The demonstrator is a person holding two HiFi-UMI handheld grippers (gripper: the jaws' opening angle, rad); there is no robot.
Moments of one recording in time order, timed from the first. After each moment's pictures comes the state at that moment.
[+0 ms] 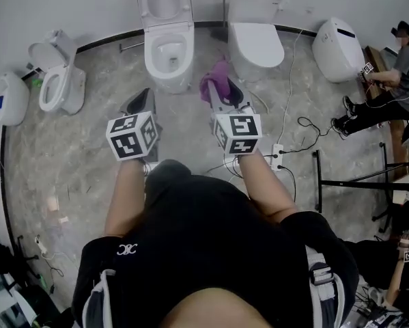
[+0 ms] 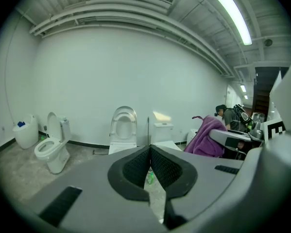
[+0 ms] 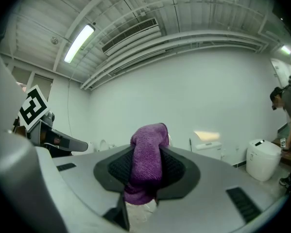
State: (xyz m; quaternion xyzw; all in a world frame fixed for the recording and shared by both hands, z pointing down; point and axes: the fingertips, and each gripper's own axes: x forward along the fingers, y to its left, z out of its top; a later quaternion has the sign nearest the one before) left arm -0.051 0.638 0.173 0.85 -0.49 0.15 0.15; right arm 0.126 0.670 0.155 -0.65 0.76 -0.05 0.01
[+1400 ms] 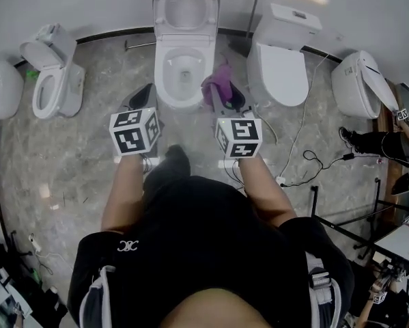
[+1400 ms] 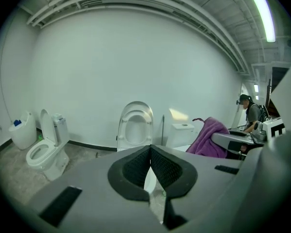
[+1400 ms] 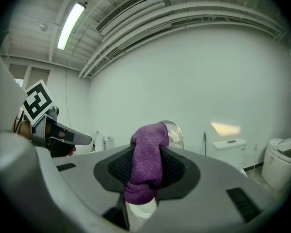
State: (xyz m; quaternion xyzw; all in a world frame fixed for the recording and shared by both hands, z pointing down) left arm -0.071 0.289 0.222 0.83 -0.50 0.17 0.18; right arm 0.103 0.318 0.210 -0.62 0.78 -0.08 -0.04
